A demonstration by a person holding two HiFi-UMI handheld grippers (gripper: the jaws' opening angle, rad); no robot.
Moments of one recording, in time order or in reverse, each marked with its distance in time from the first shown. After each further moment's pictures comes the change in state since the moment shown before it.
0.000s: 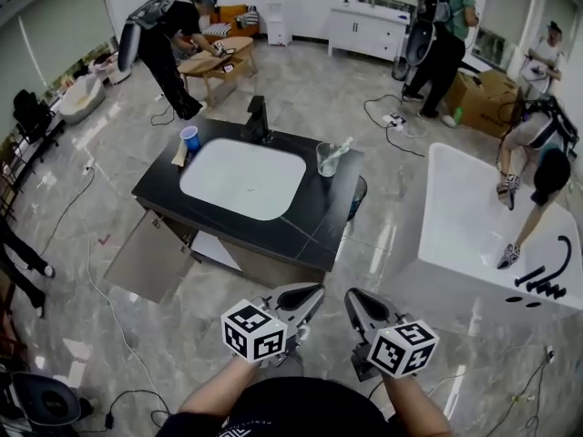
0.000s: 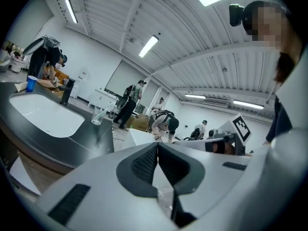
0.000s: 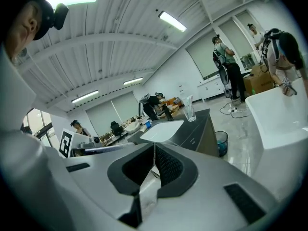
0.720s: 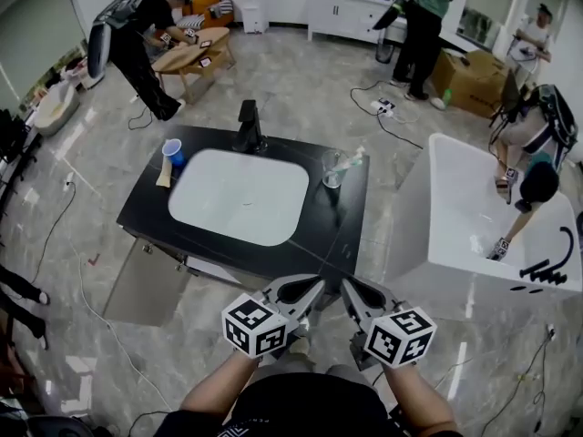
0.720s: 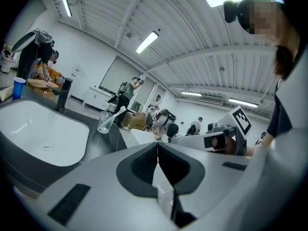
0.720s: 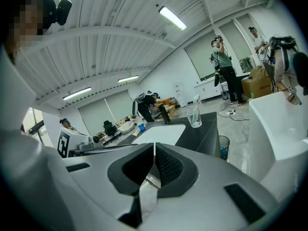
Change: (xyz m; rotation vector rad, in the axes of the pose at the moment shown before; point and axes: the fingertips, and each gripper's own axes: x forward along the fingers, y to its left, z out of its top) left arm 0.017 0.112 0.046 0.027 0.048 -0.068; right arm 0.123 -0.007 0.042 -0.013 0.006 -0.071
